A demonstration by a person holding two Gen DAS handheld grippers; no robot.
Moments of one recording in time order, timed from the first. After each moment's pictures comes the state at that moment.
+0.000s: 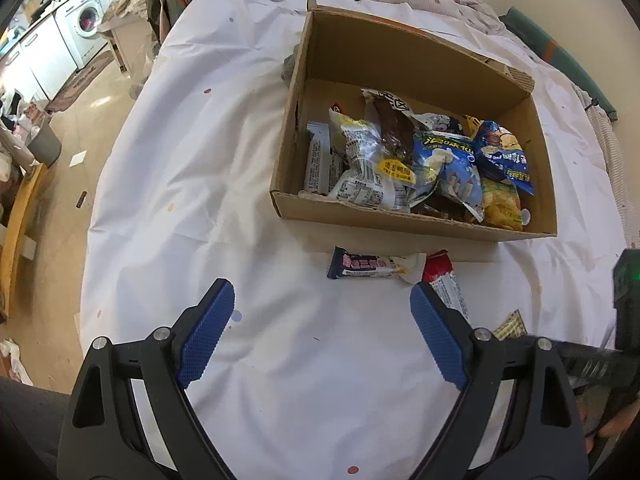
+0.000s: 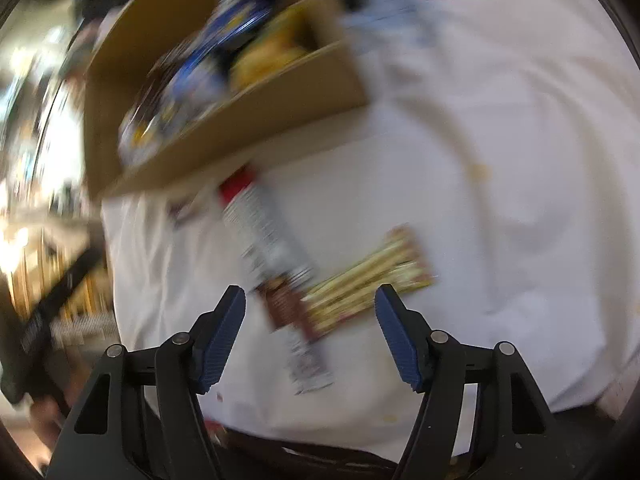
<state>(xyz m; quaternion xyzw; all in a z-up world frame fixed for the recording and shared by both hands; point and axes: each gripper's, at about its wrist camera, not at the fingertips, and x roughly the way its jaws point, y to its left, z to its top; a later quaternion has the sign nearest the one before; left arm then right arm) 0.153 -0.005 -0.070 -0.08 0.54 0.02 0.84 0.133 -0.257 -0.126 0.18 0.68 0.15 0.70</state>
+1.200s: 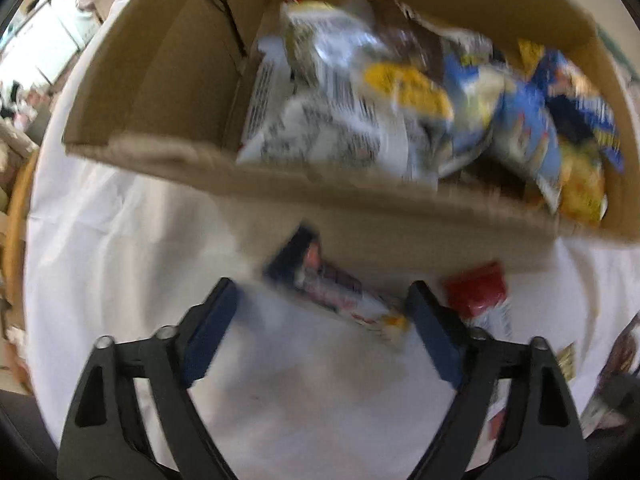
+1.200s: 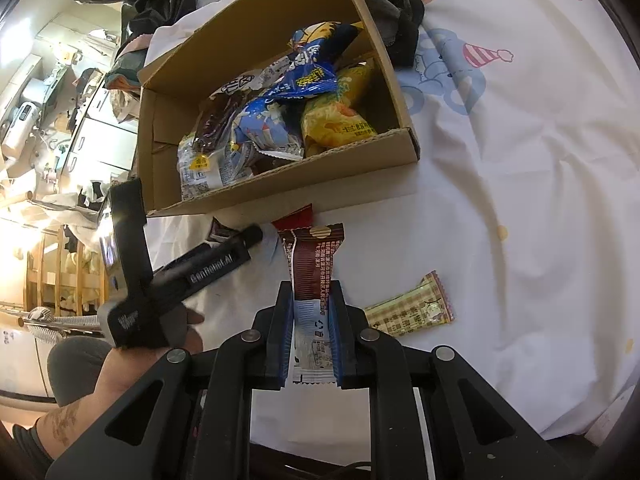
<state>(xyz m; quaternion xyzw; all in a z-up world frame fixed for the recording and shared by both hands) 0.207 -0.051 -0.168 -0.05 0.60 0.06 0.80 0.142 -0.265 -0.090 0.20 0.61 0.18 0.74</state>
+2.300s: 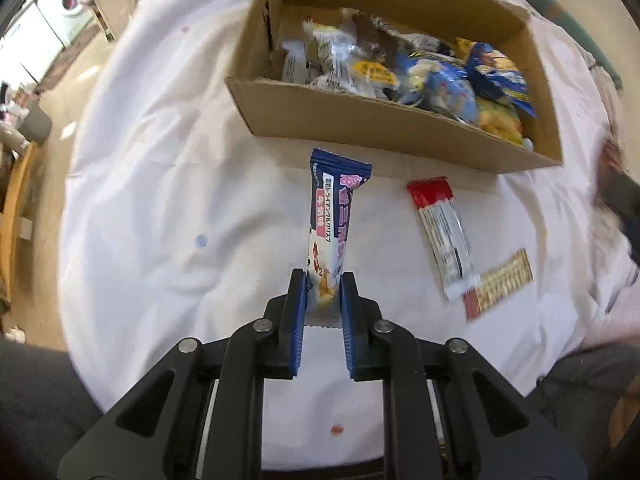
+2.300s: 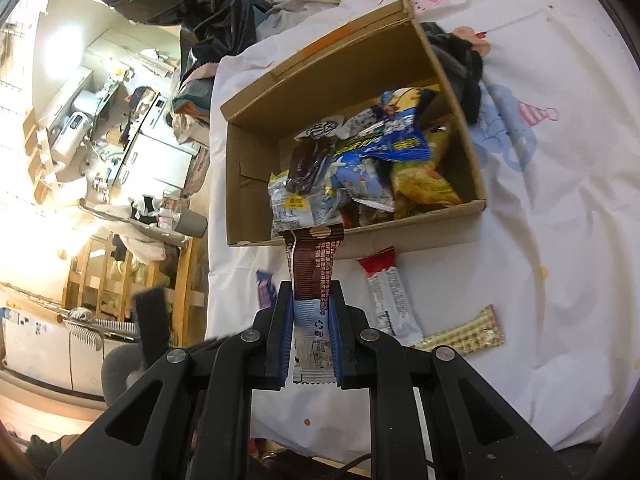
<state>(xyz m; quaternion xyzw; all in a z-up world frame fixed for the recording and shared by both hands) 0.120 -0.028 -0.094 -0.07 0.60 0.02 0.80 0.143 -0.250 -0.036 0.25 0.54 0.26 0.76</state>
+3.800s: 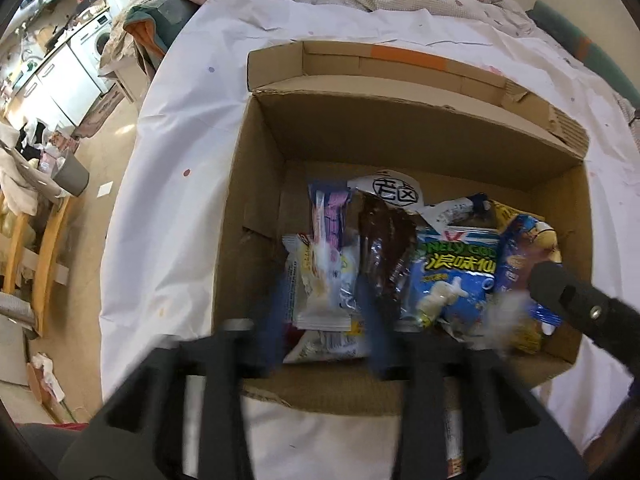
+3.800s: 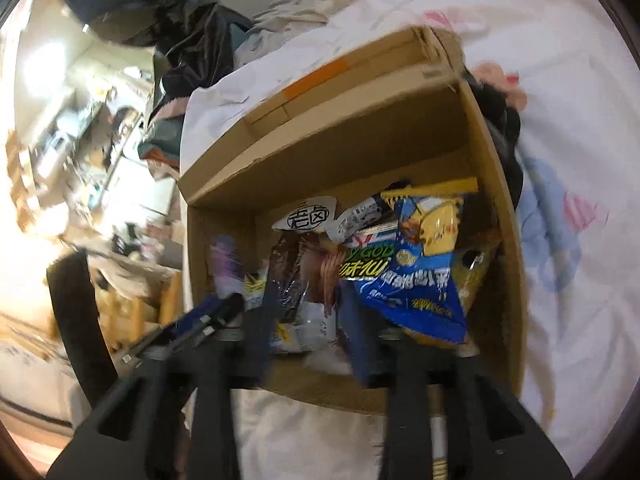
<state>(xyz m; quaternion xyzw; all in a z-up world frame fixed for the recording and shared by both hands) 0.274 -0.045 -0.059 -0.03 0.53 0.09 0.84 0.262 -0.233 -0.056 0.27 0.53 0.22 0.77</state>
